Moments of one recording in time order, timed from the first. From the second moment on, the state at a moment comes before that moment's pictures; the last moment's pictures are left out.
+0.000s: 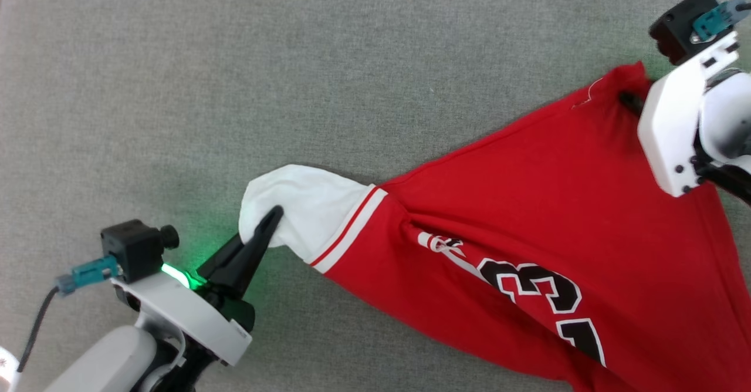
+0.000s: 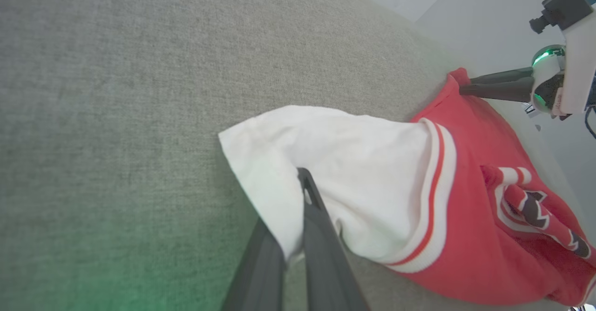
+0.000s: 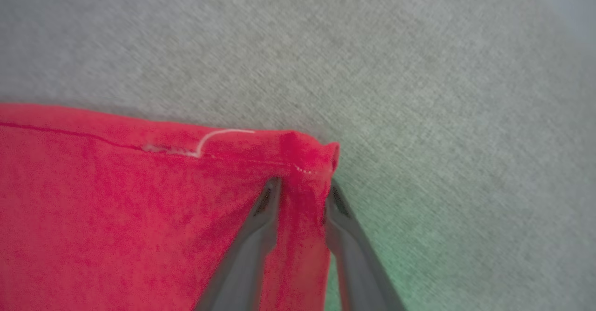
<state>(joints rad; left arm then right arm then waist) -0.36 0.69 -0.64 -0.02 -1.08 -0.07 -0.18 -0.85 -0.59 0.51 0.11 0.51 0.13 0.89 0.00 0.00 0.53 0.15</state>
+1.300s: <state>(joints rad) -1.70 0.61 -0.66 0.51 -1.17 -0.13 -0.07 -1.55 -0.22 -0.26 0.61 0.20 0.13 0.13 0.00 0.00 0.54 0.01</state>
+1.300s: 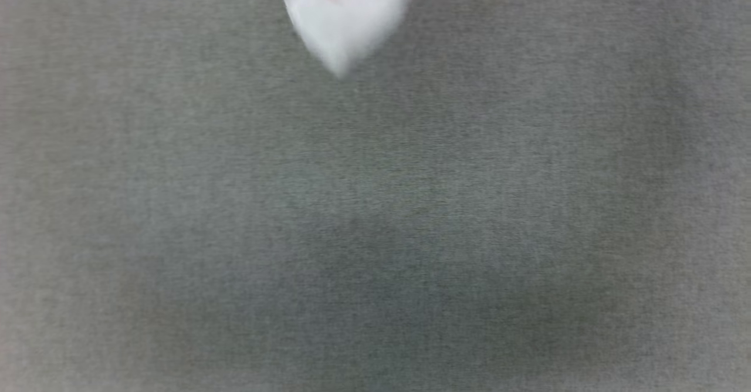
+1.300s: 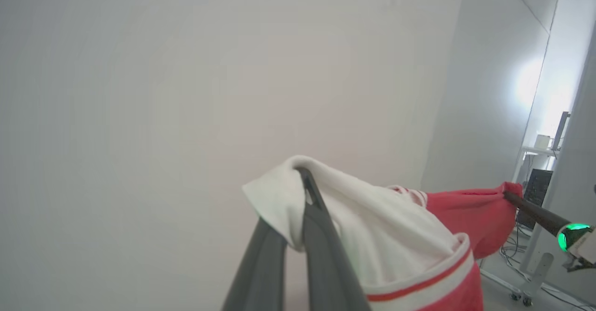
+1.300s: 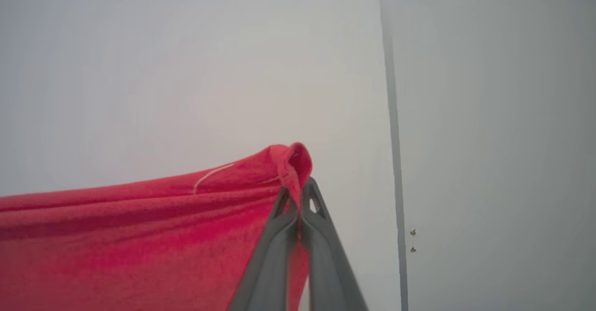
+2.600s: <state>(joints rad) -0.70 0.84 -0.89 -0.16 -1.30 -0.13 -0.26 -0.39 -0.43 -0.10 -0.05 0.46 0.13 0.27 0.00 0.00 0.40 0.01</state>
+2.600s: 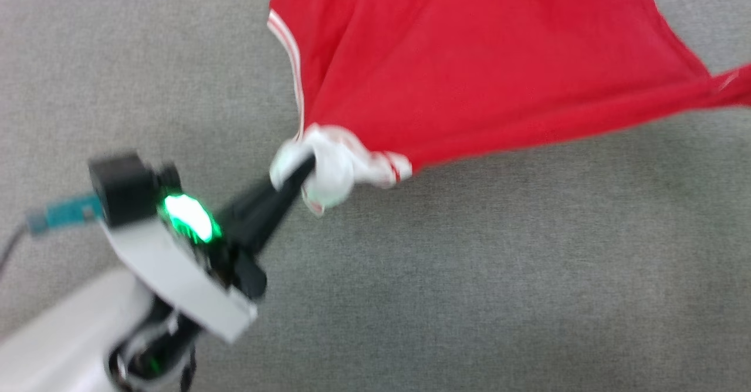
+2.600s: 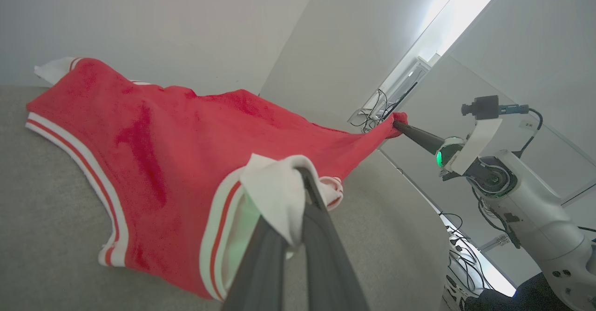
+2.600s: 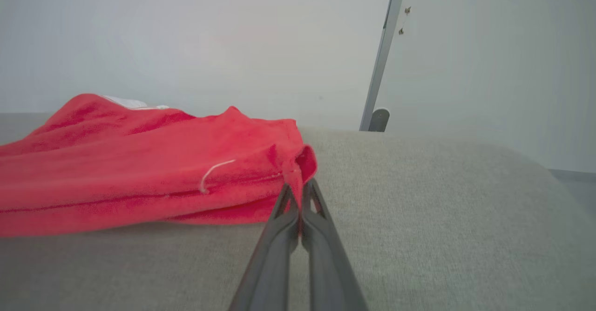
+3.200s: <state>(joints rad) -0.24 0.93 -0.75 -0.49 -1.13 -0.06 -0.26 0.04 -0.30 -0.31 -0.45 0.43 0.13 0.42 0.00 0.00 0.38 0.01</state>
